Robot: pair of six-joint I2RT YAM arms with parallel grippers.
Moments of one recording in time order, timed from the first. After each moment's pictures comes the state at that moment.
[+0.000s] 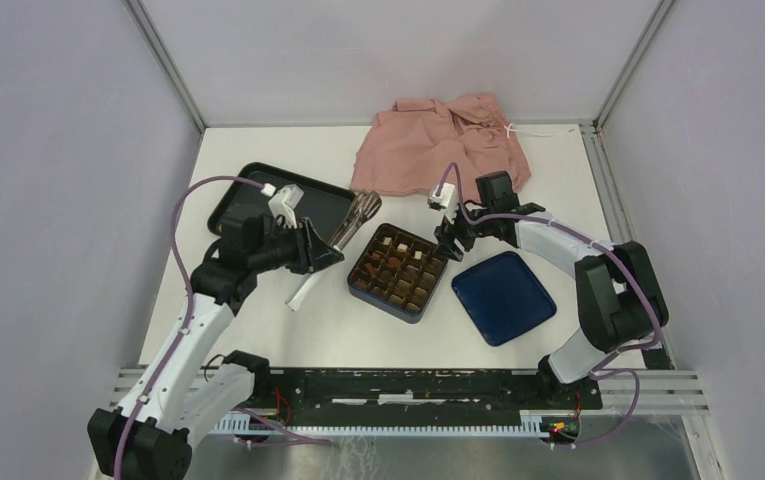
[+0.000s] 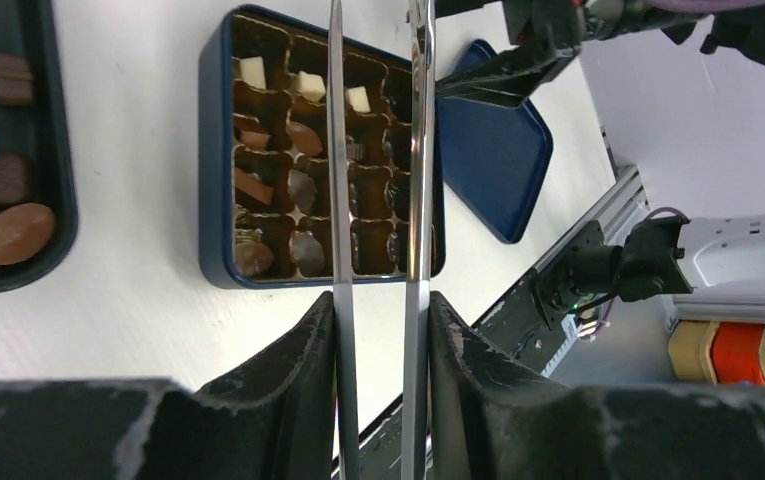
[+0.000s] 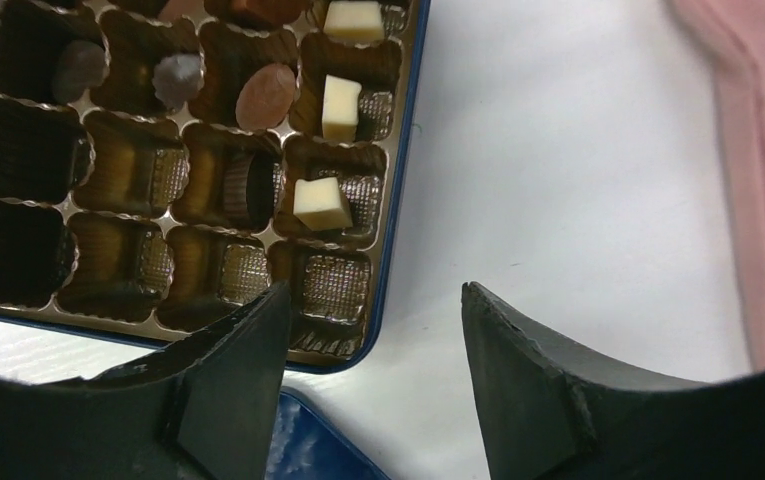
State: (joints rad) left arm -0.23 0.87 0.78 -0.45 0.60 -0.41; right arm 0.35 1.60 0.97 -0.23 -0.68 -0.62
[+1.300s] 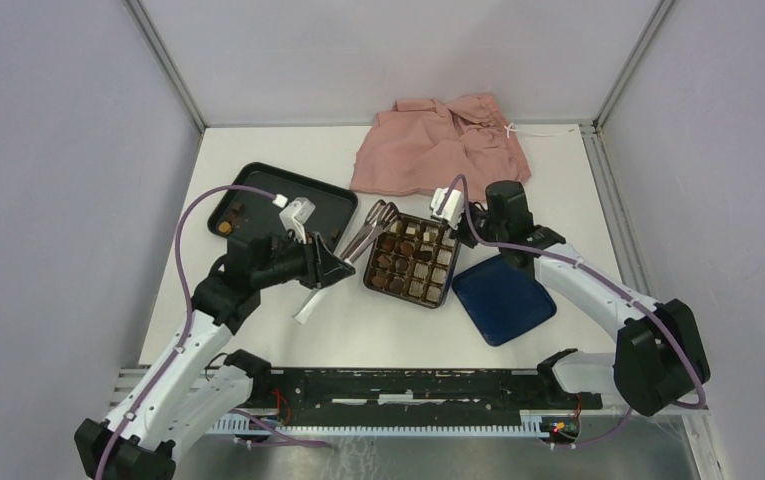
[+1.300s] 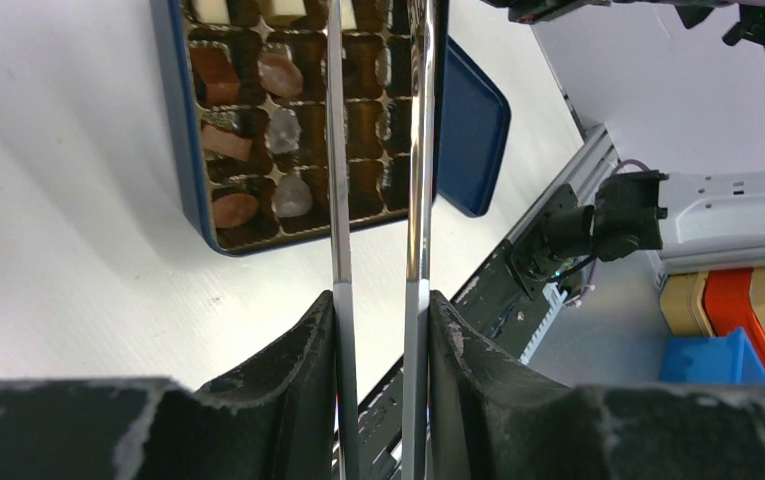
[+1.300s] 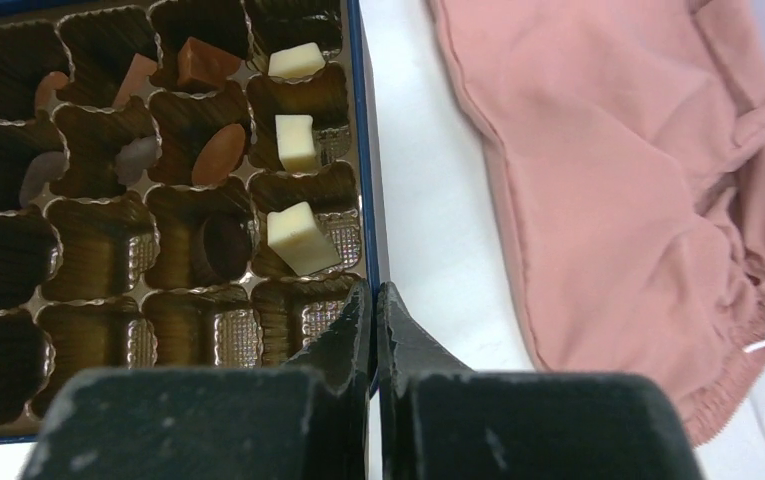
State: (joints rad) left arm -0.40 0.77 0.70 -0.38 0.55 -0.46; right arm 0.46 1.31 0.84 -0.09 -0.40 -0.68
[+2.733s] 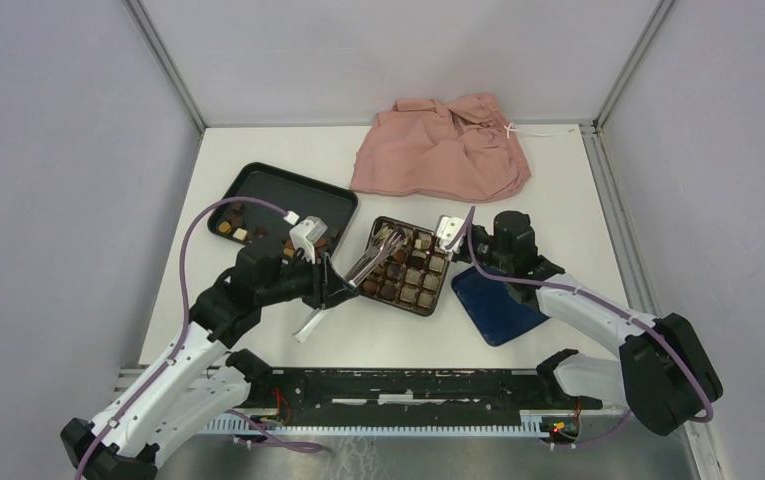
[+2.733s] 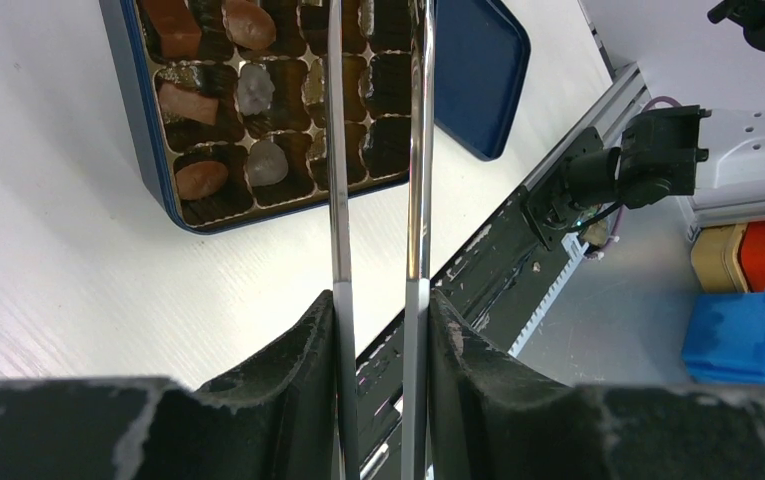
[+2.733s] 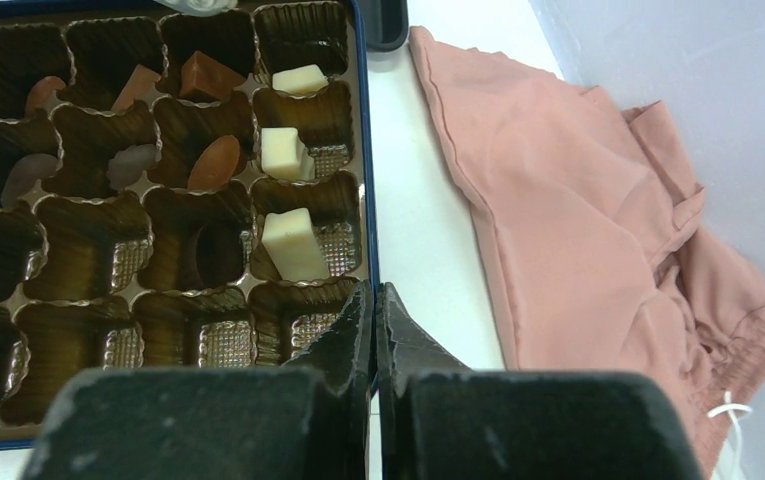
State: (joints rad) left arm -0.58 0.69 0.67 -0.49 0.42 -0.45; right arm 0.50 1.20 0.54 0.34 -0.44 -0.68
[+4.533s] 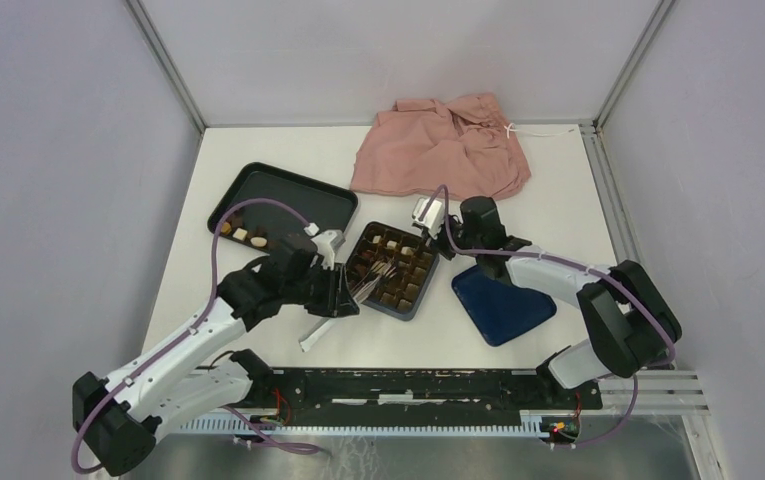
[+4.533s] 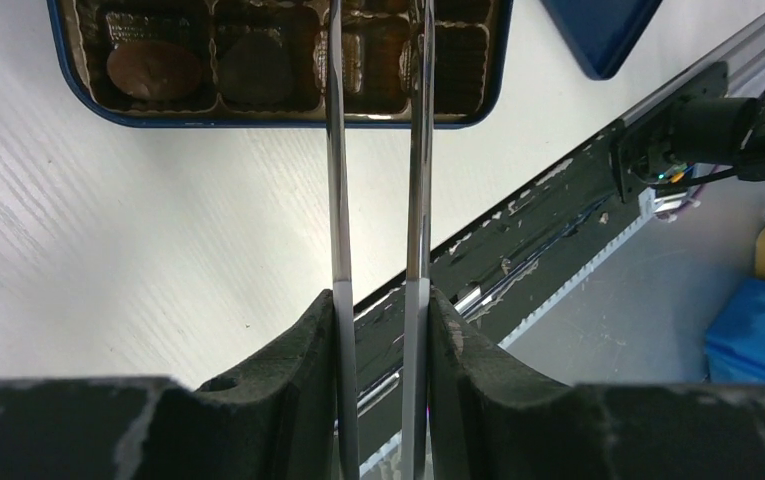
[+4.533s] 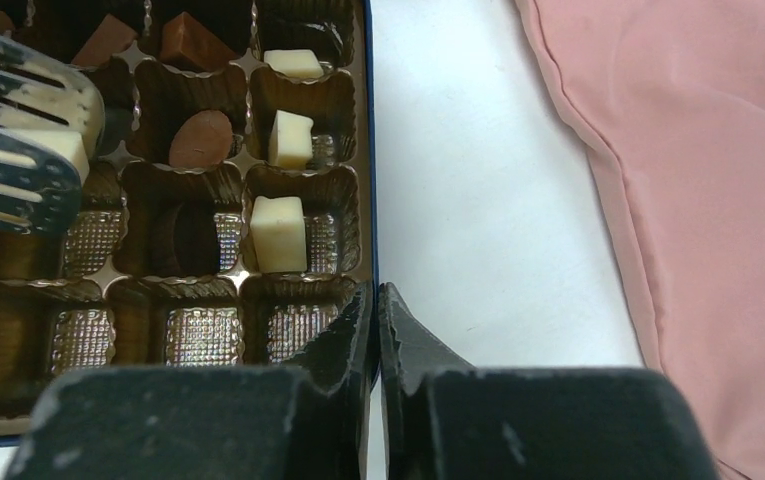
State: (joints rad) left arm -0.67 0.87 0.72 -0.66 0.30 -0.53; right arm 0.55 1.49 0.72 0.24 -0.36 -0.51
